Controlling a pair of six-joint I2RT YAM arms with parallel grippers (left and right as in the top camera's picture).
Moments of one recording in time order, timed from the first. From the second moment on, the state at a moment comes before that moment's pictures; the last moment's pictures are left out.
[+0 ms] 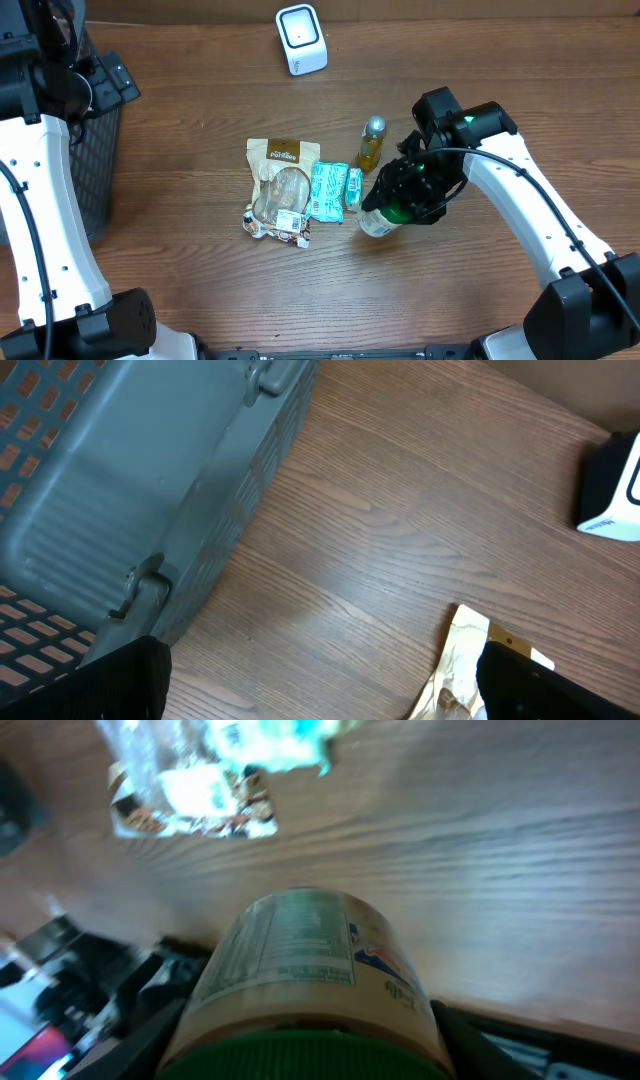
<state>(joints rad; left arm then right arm) 0.24 1.71 2.07 -1.39 -0.07 -0.29 0.32 1.66 1.39 -1.35 -0.58 0.49</state>
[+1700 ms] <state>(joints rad) 0.24 1.71 2.07 -1.39 -0.07 -0.29 0.32 1.66 1.39 -1.50 -0.96 0.60</state>
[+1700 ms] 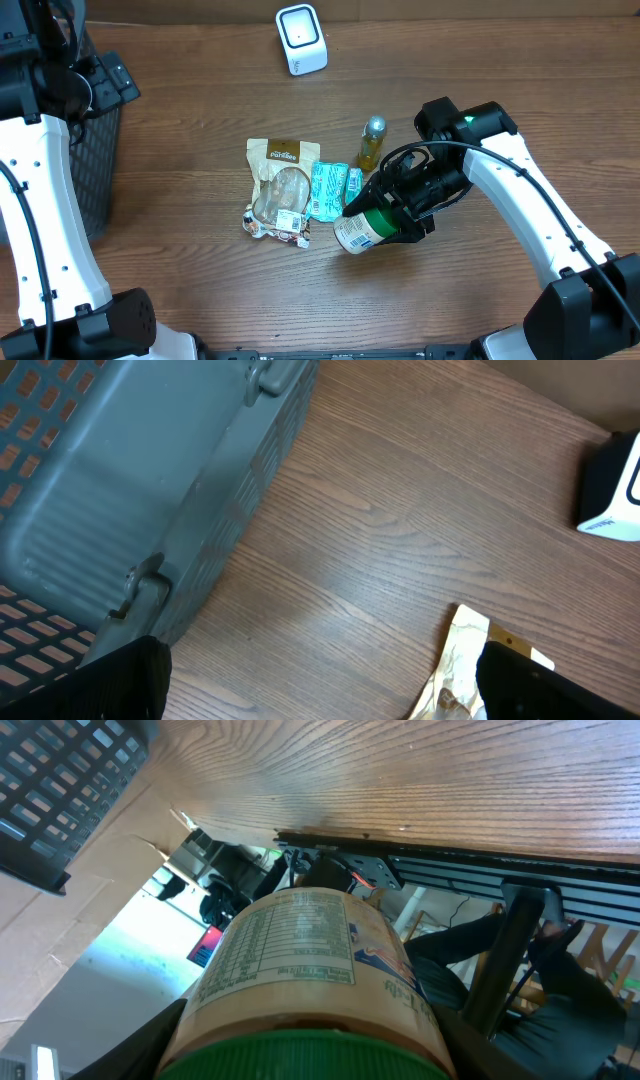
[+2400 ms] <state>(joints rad) 0.24 1.71 2.07 -1.39 -0.07 -0.29 0.32 1.66 1.39 -1.48 -1.06 0.65</state>
